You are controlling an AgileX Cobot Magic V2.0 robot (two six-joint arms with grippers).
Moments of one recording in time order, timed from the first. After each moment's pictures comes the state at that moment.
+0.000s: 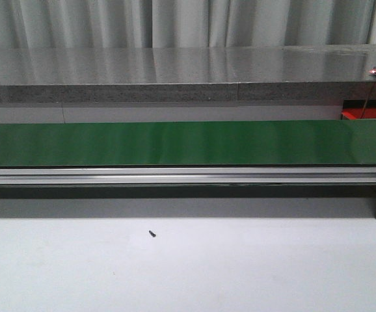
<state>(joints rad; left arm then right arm) 0.28 0.79 -0.79 -0.26 0.72 0.15 0.00 0.77 -0.56 0.31 0.50 -0.29</state>
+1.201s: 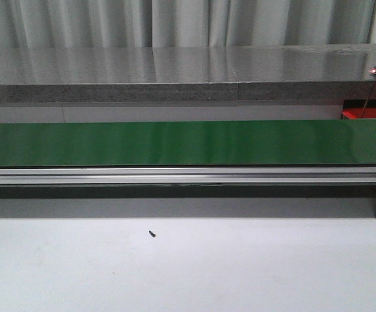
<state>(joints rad) 0.56 1.86 -1.40 -0.27 0.88 0.15 0.00 0.77 -0.56 0.31 0.49 -0.29</state>
